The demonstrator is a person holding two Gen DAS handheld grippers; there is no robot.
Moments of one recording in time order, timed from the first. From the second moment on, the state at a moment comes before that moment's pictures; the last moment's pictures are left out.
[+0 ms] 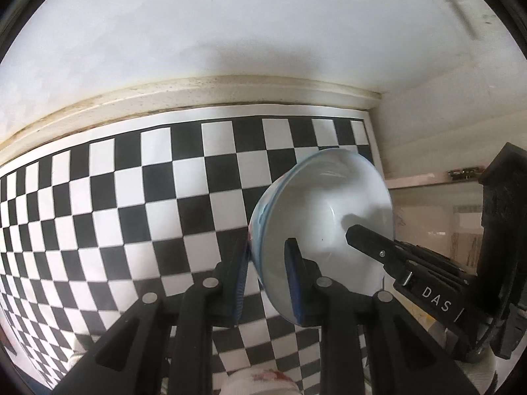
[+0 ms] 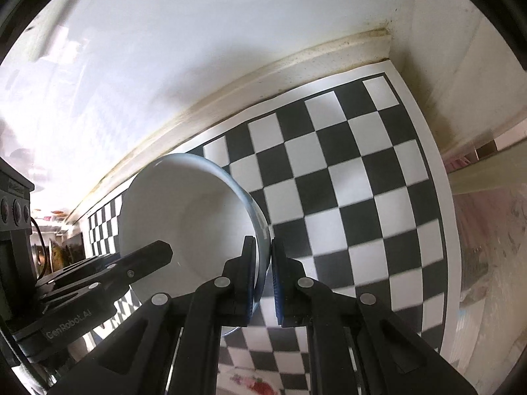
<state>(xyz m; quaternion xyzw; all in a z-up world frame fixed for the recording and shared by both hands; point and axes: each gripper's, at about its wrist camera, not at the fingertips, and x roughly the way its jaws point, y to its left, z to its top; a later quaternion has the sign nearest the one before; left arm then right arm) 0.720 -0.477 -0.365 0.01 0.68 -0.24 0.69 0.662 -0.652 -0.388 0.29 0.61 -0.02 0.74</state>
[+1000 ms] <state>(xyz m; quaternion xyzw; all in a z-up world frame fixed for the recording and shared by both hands) 0.551 -0.398 -0.328 0.03 0.67 -0.26 0.69 0.465 -0.575 -0.352 0.26 0.62 -0.01 0.74</state>
